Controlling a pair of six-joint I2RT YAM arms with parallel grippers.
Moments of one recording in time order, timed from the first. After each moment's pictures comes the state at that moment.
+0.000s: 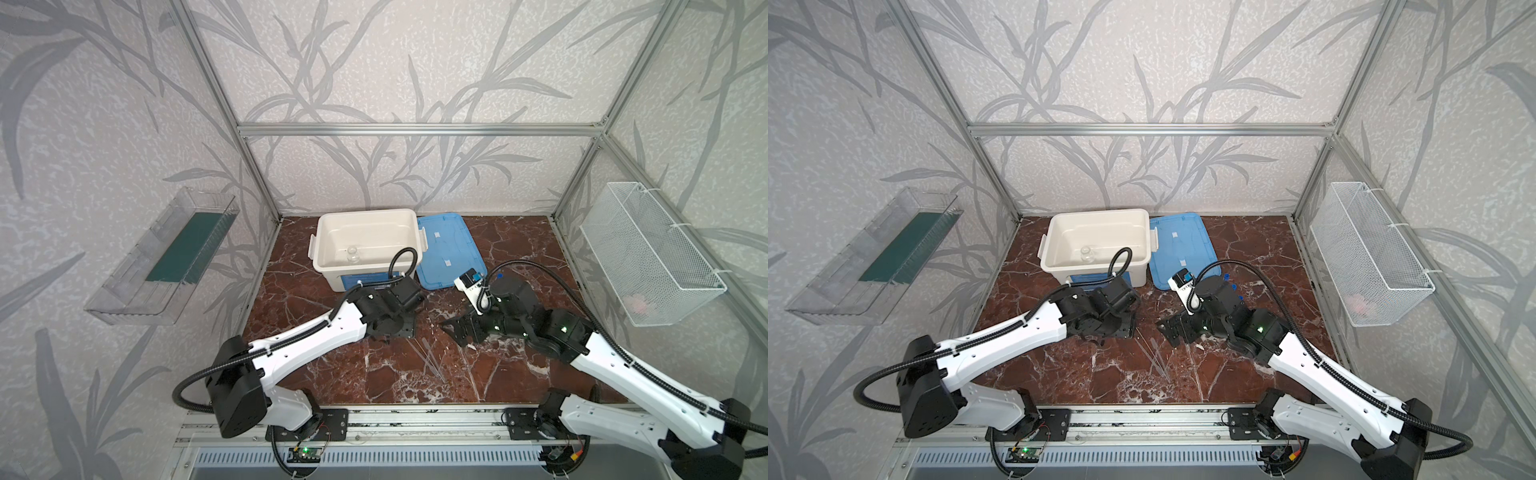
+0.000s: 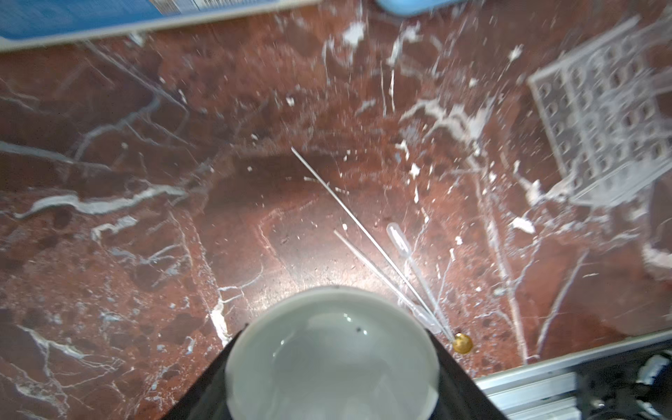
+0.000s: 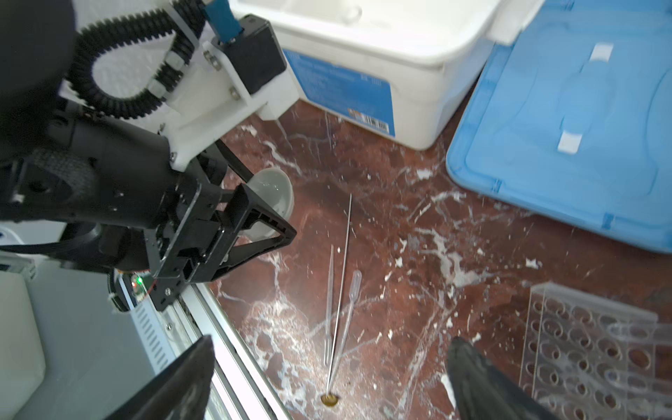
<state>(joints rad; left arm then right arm) -0.87 1.38 1.19 -0.97 -0.16 -0.77 0.82 1.01 1.00 -0.62 -0.15 0.28</state>
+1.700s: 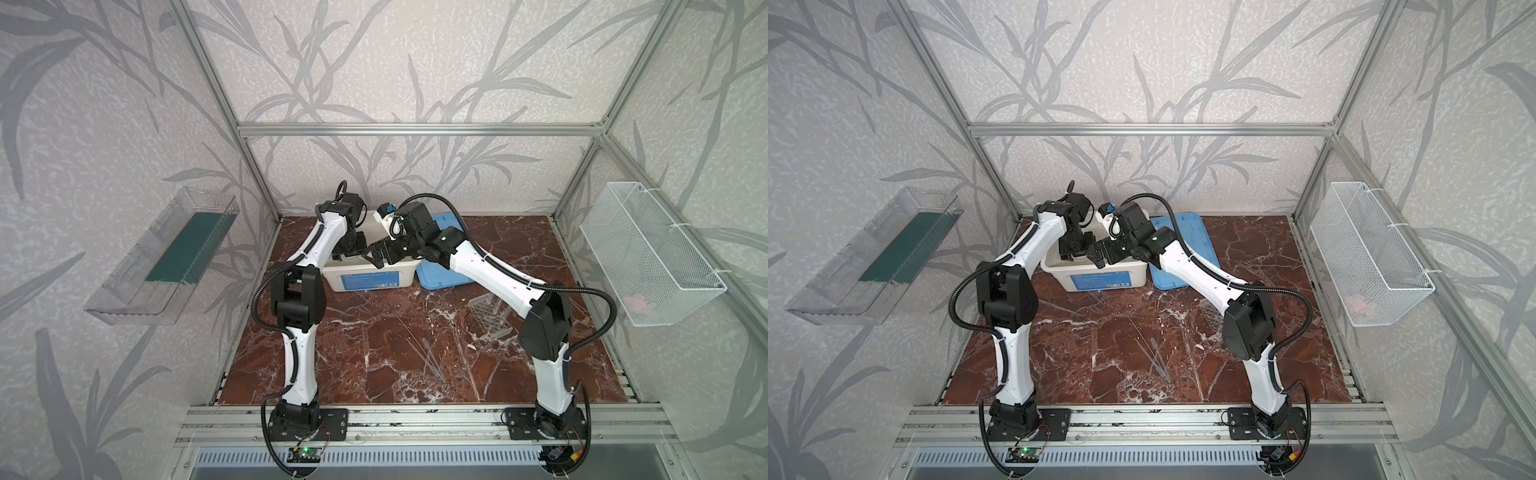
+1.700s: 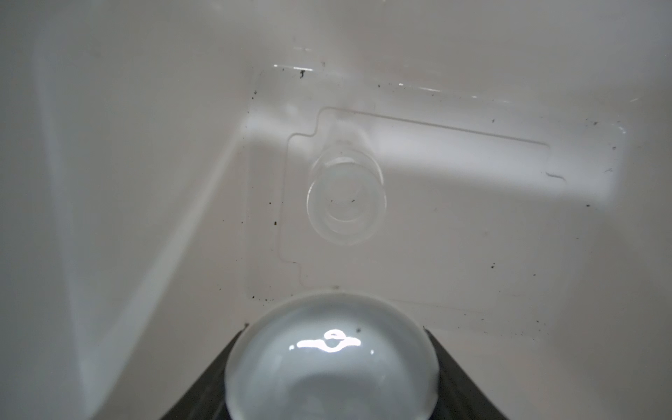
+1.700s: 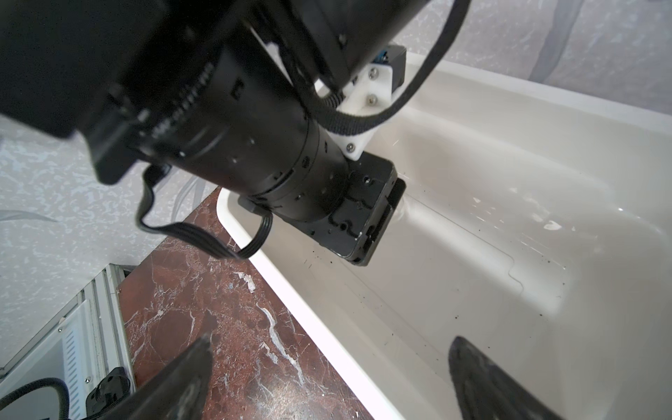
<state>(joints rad) -0.19 2.15 1.99 -1.21 -0.09 -0.42 0.76 2.04 1.96 -0.53 -0.27 0.22</state>
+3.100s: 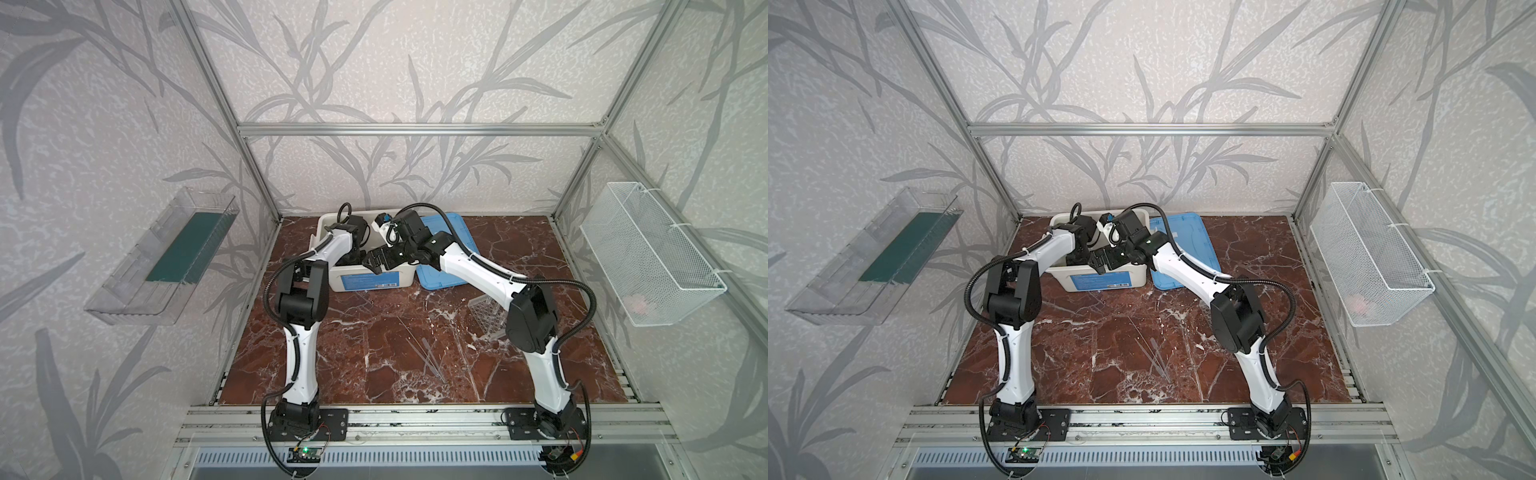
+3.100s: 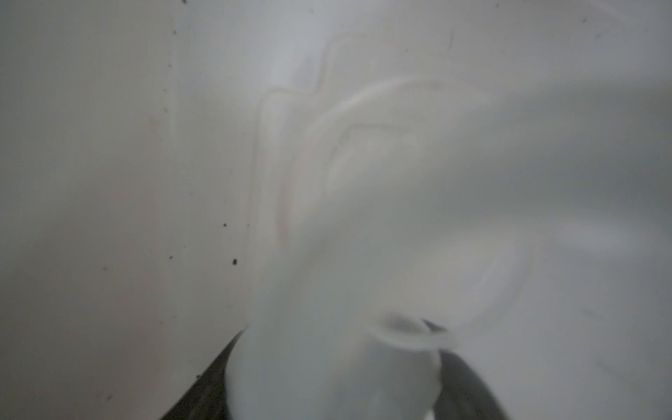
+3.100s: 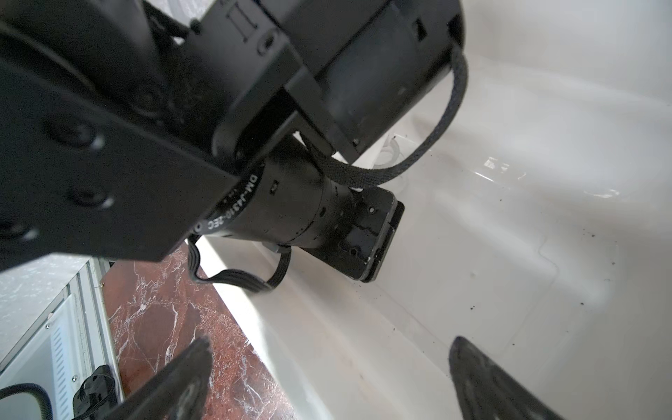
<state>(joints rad) -0.20 2.19 1.74 -0.96 -0.10 -0.48 0.75 2.14 1.96 -0.52 -0.30 0.24</state>
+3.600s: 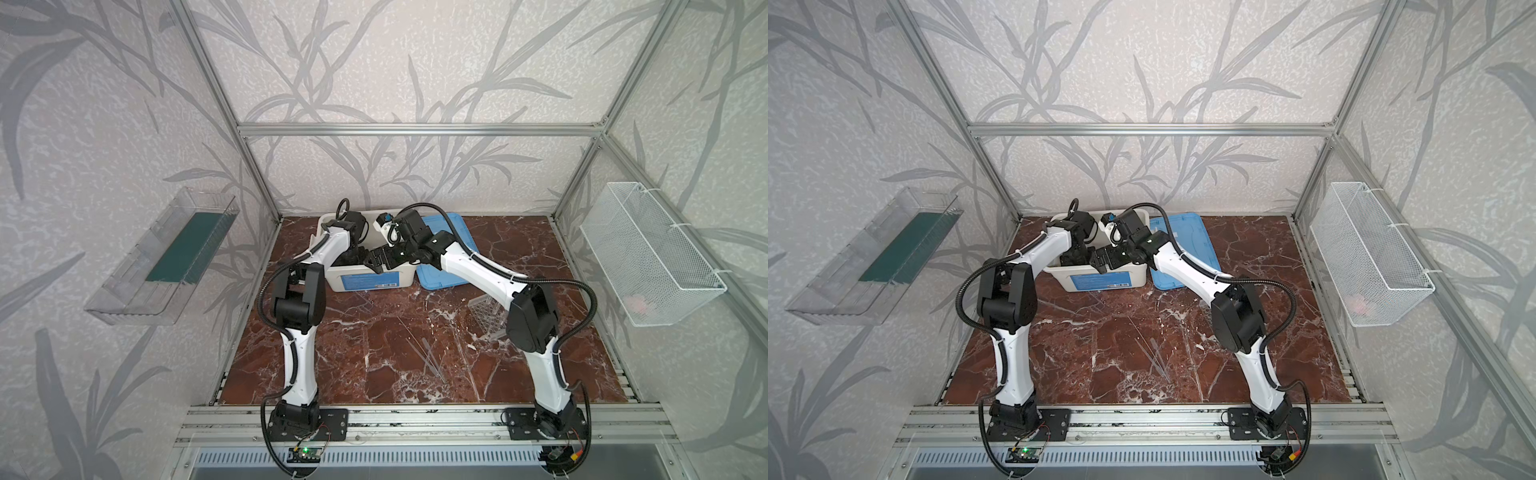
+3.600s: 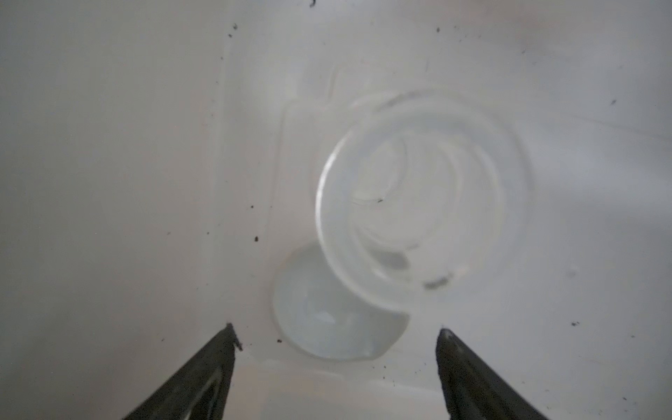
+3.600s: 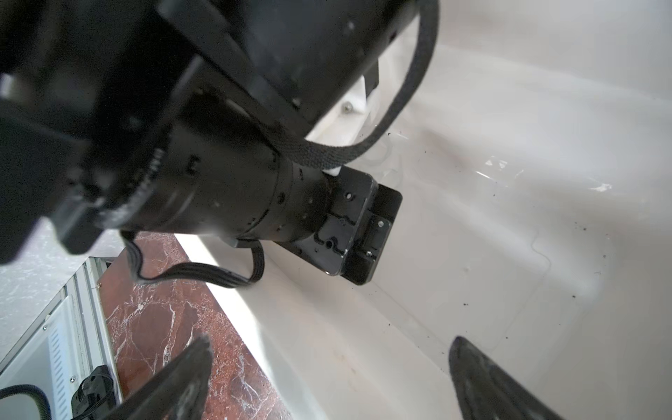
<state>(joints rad) -0.20 2.11 1.75 -1.00 -0.11 -0.49 0.75 2.13 1.96 -0.54 -0.30 0.24</state>
